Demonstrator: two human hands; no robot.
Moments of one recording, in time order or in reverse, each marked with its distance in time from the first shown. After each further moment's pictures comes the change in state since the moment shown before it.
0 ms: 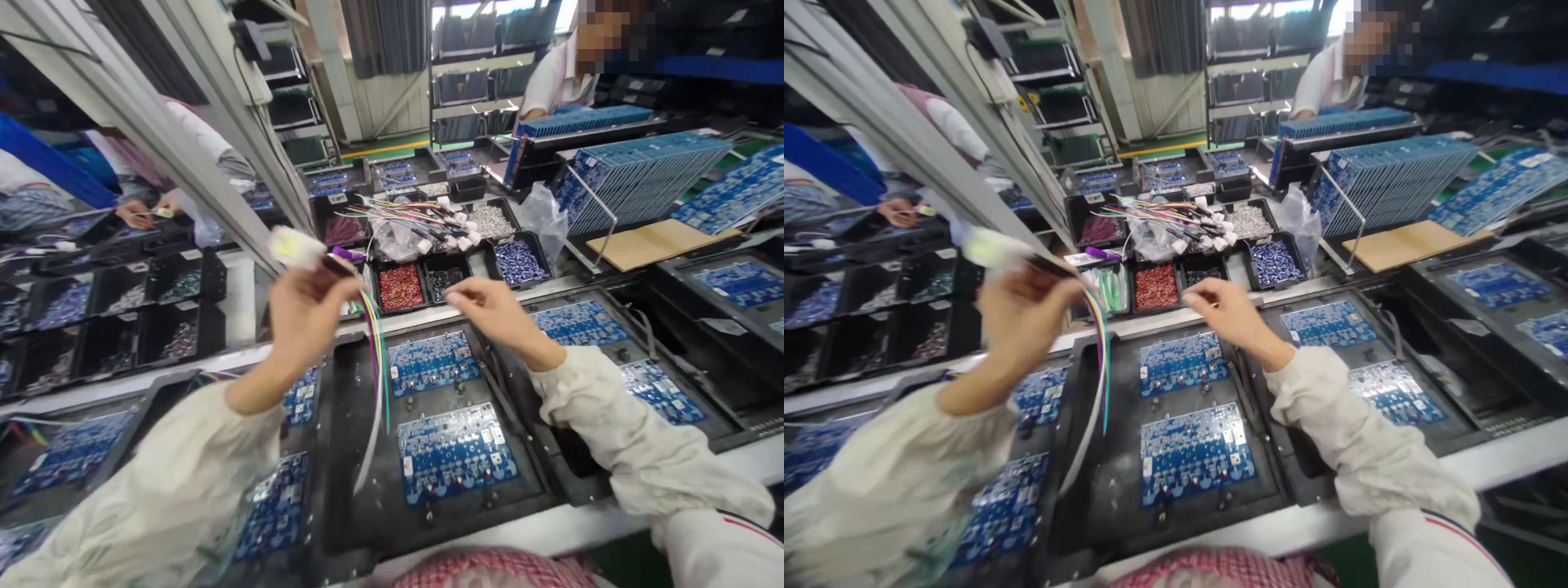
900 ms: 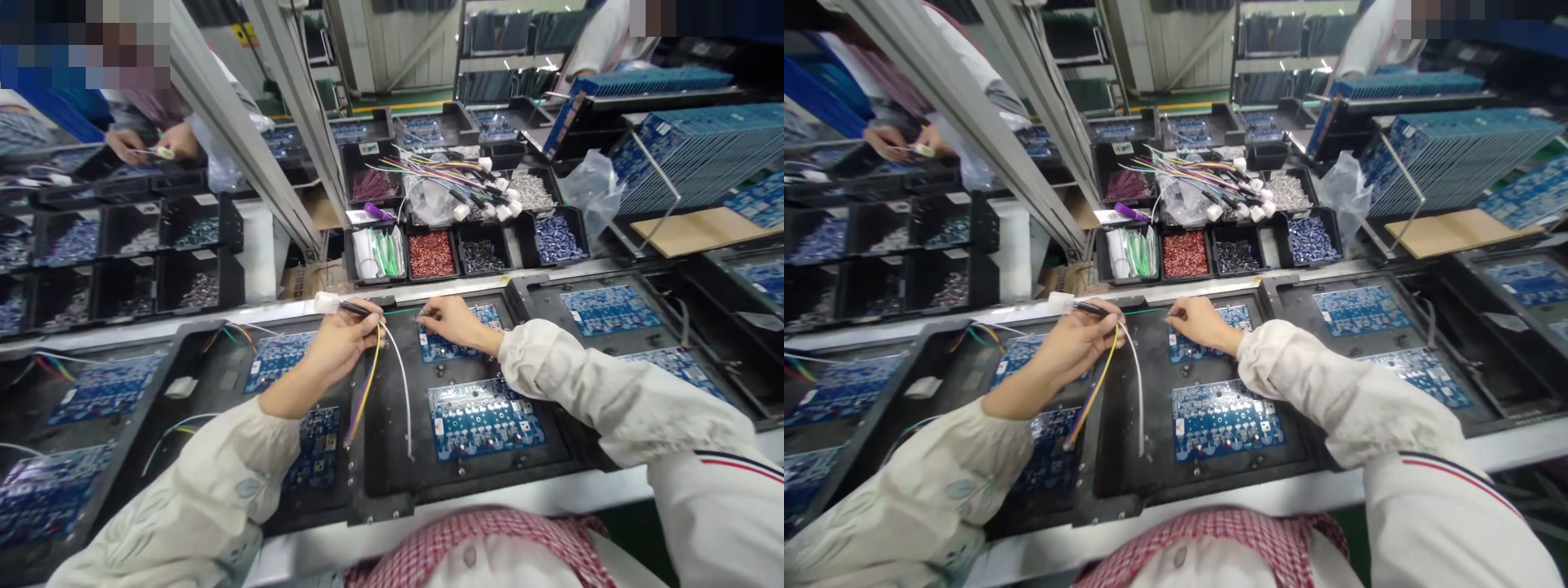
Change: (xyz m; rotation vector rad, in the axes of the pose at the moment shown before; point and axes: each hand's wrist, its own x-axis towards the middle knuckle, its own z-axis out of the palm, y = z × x) left_hand -0.077 -0.060 -0.053 -0.515 -0.199 -0.721; right_hand 0.003 0.042 0.110 -0.275 -0.289 0.120
